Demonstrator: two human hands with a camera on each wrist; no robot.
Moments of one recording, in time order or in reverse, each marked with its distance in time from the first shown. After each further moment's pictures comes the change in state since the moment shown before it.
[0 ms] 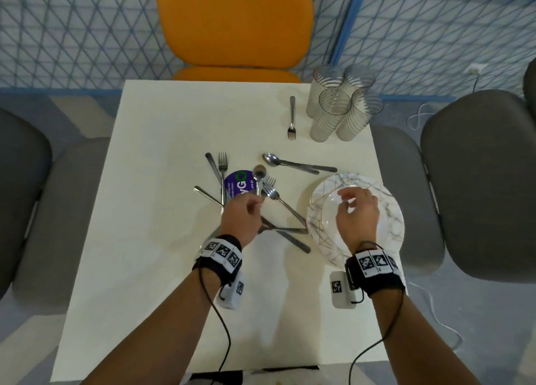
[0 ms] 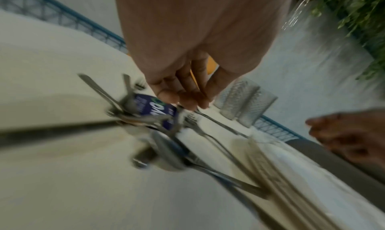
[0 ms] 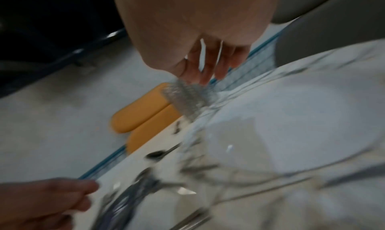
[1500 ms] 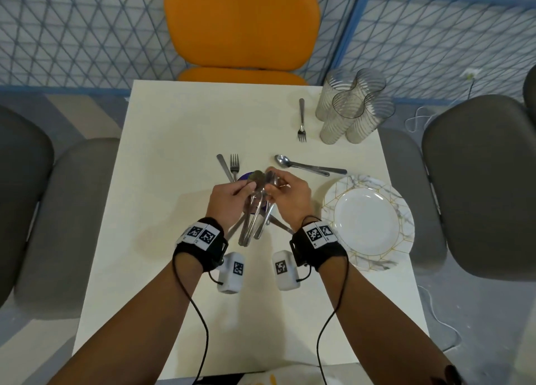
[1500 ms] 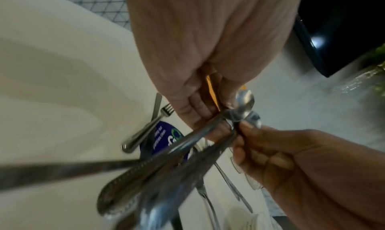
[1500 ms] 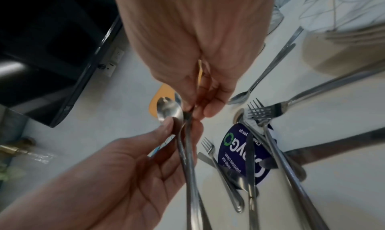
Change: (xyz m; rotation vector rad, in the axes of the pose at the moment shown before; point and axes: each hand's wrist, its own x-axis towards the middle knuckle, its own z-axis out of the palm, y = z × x) left_hand 0.021 -0.001 -0.069 -0.469 -0.052 -0.093; right_hand -0.008 -0.140 0.096 0.481 -0.393 0.207
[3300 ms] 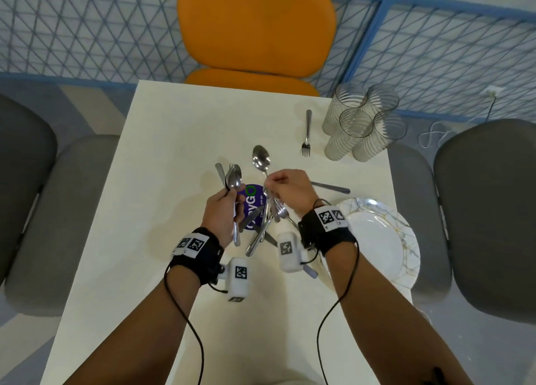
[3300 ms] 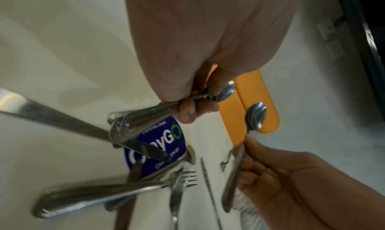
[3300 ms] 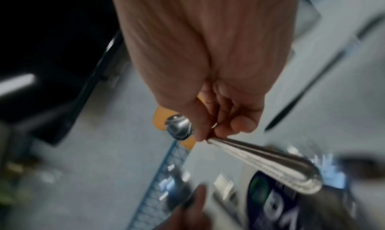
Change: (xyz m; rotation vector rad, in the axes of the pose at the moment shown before) left_hand 0.021 0.009 0.019 -0.472 0.181 -0.309; right_hand 0.071 -0.024 -0.021 -0.071 -0.283 0.150
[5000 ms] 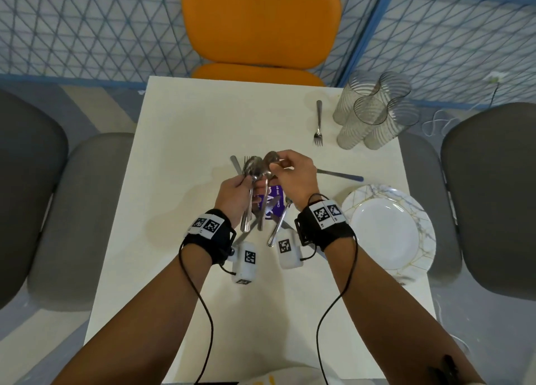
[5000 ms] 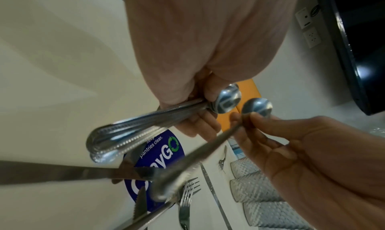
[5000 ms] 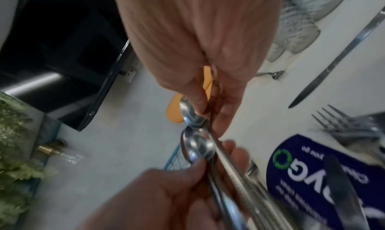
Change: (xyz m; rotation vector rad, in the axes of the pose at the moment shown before) left_hand 0.007 0.016 -0.022 0.259 -0.134 0.114; right_hand -0.015 -0.017 0.049 0.086 0.246 -0.160
